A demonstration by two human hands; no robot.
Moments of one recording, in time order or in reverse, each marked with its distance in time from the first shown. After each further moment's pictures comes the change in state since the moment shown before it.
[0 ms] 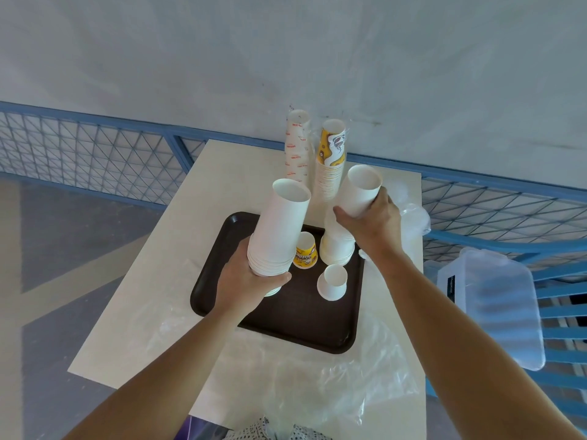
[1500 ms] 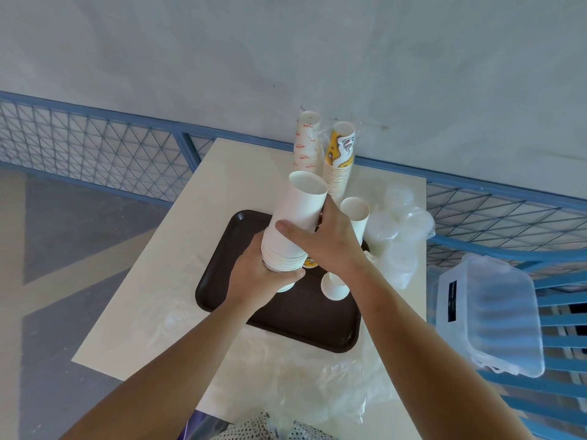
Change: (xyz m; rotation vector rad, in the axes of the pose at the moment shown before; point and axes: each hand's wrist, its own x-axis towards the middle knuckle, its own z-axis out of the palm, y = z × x) left_hand -0.005 0.013 0.000 -0.020 -0.025 0.049; right_hand -0.067 -0.094 0.002 0.318 -0.404 -0.068
